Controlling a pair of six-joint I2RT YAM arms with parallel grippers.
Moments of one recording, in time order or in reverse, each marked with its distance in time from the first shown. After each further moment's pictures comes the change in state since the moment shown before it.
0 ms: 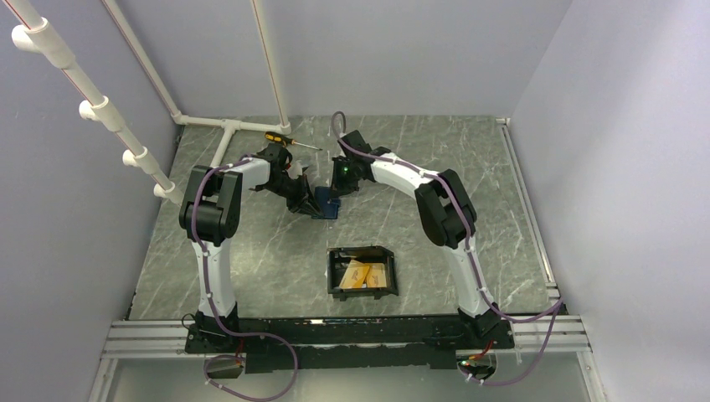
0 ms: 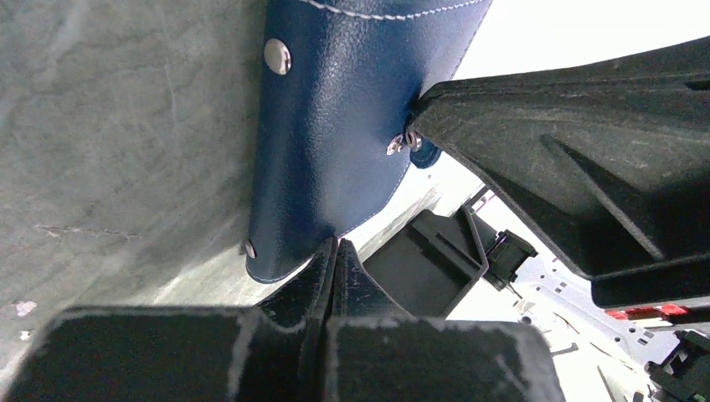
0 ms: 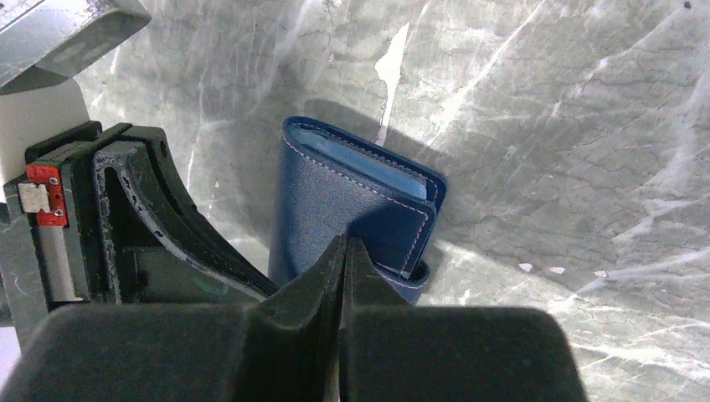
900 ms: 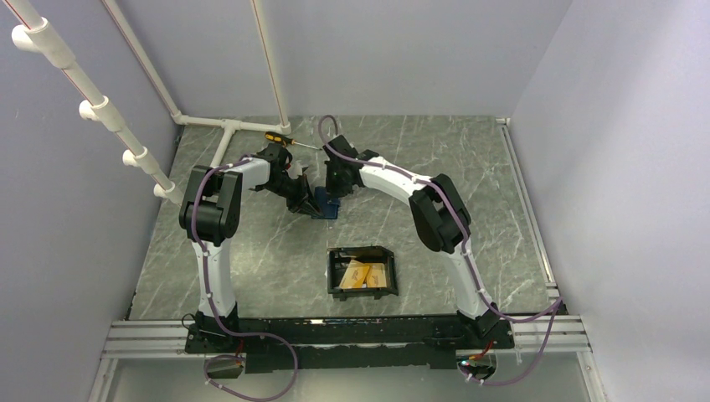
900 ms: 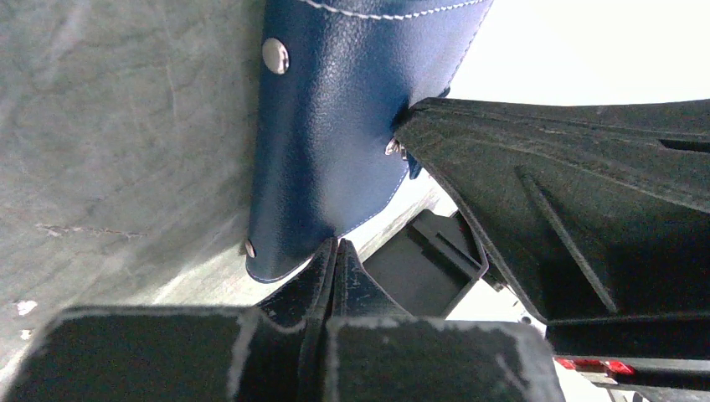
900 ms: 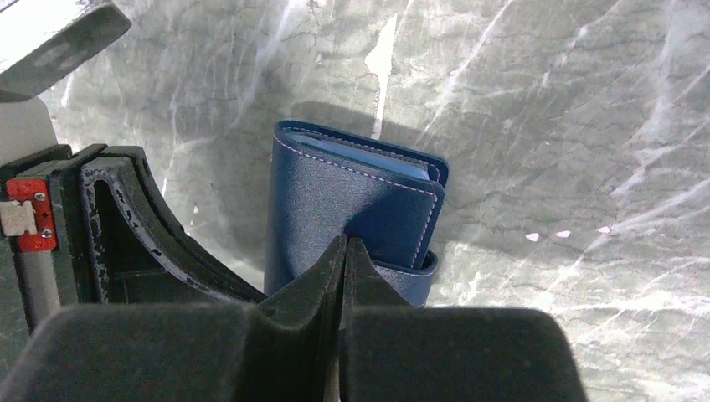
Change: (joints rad) left arm 0.000 0.000 0.000 -0.001 0.000 0.000; right arm 0.087 -0.002 0.043 -0.071 0.233 0.020
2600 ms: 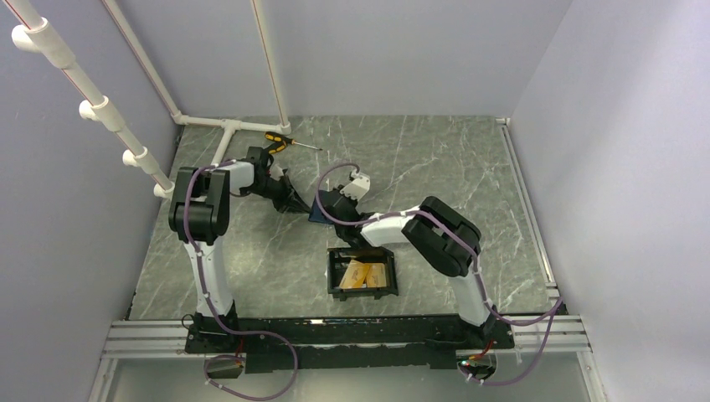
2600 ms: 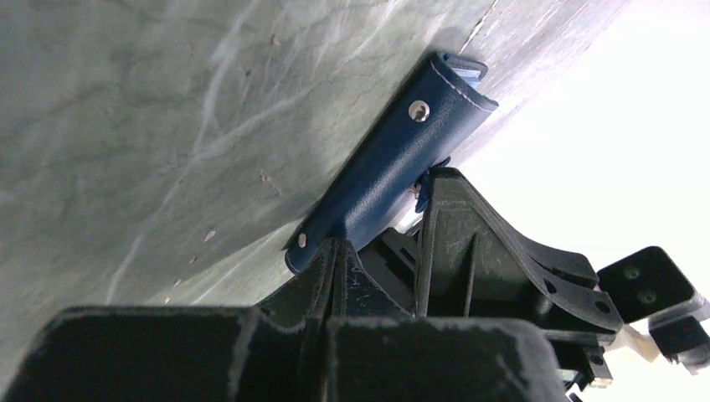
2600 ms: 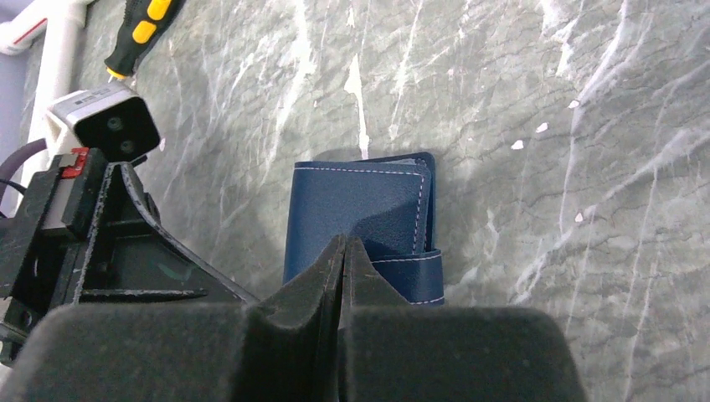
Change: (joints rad) left arm 0.122 -0.019 -0.067 0.057 0.029 -0.166; right arm 0.227 -0.201 -0.683 0.868 0.669 0.366
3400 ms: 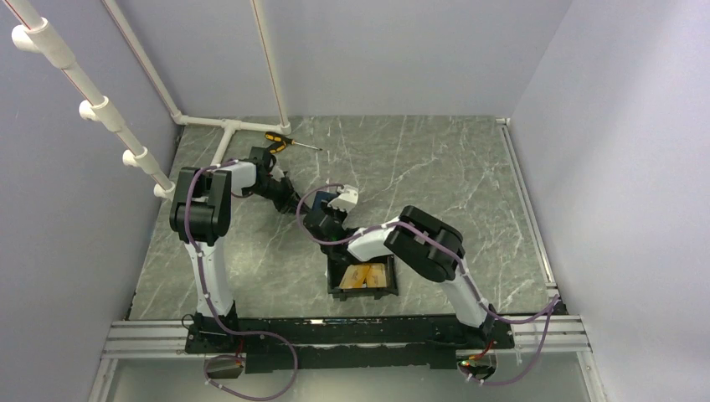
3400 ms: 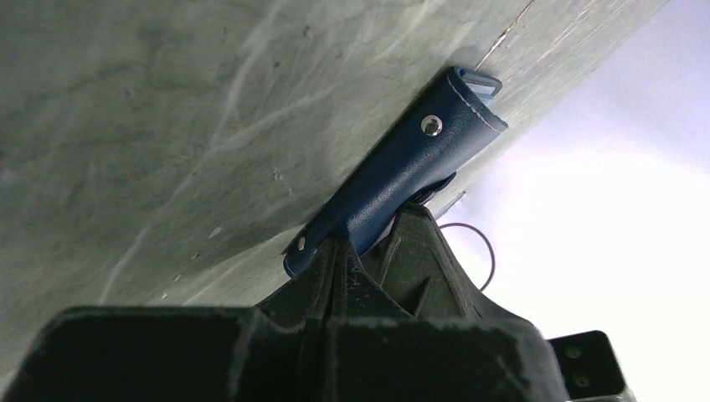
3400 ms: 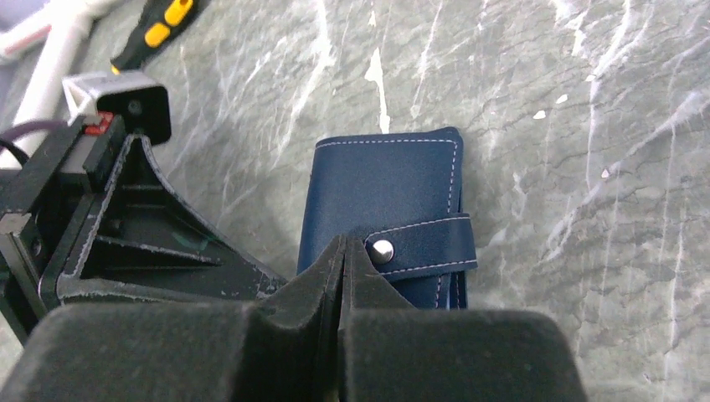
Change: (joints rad) left arm -0.025 -0.002 -0.012 0.000 -0.042 -0.072; right arm 0.129 0.103 -0.004 0.164 0.270 -0.096
